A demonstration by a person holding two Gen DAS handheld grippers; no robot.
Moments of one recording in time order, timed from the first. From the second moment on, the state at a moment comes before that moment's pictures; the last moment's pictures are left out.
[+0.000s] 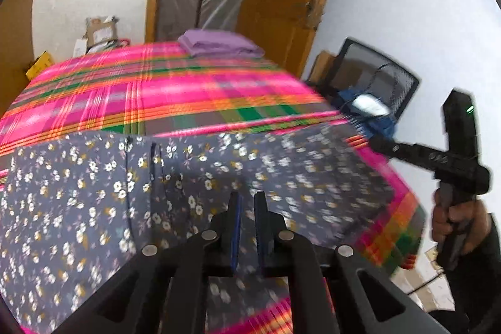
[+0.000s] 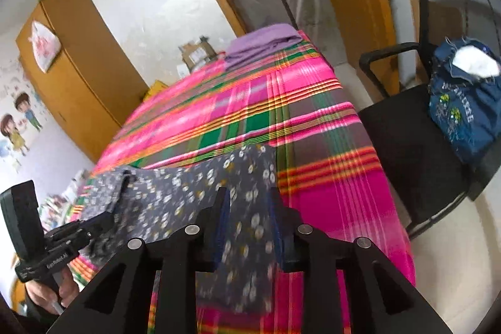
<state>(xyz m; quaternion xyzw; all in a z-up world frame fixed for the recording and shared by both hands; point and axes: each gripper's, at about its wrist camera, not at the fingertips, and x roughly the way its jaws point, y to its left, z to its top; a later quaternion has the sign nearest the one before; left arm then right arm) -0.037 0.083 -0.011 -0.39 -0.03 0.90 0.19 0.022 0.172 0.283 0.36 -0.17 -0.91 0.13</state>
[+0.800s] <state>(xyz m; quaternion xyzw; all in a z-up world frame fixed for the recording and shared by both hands) -0.032 0.075 -0.027 -0.39 -0.04 0.90 0.19 -0.032 0.165 0.276 0.40 -0.15 -0.90 0.12</state>
